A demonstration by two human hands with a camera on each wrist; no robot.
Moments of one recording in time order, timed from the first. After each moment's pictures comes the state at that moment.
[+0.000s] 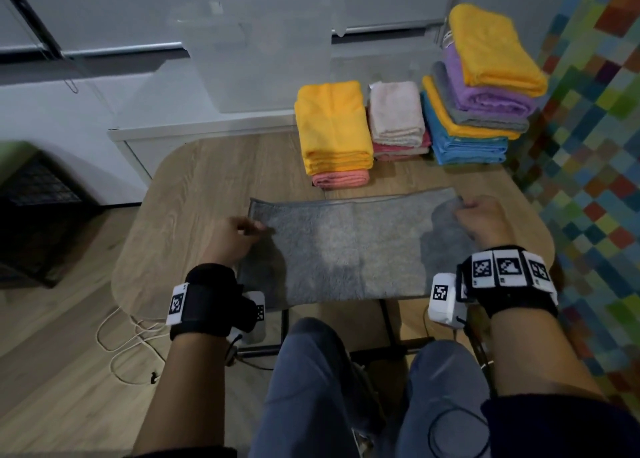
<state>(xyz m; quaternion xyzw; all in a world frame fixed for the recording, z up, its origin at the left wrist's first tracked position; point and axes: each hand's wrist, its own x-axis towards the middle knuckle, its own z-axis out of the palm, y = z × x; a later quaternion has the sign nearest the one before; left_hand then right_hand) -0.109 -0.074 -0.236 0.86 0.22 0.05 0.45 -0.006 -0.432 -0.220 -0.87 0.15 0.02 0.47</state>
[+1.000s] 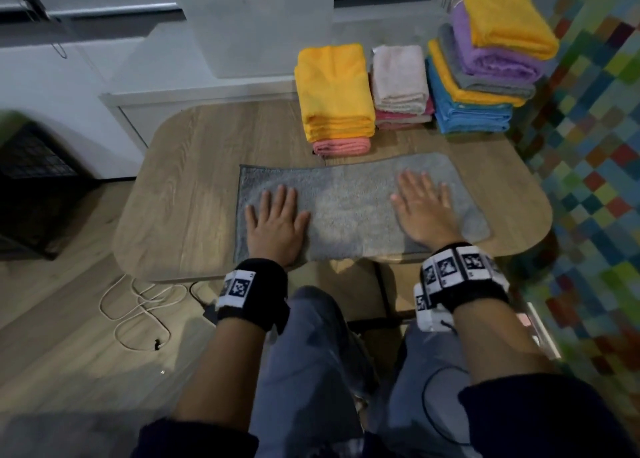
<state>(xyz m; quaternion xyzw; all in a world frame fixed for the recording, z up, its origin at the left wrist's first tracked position) -0.138 -0.148 -0.262 0.98 0.12 -0.02 0.12 -0.048 -0.382 -0.256 -0.98 -0.14 0.06 0.12</state>
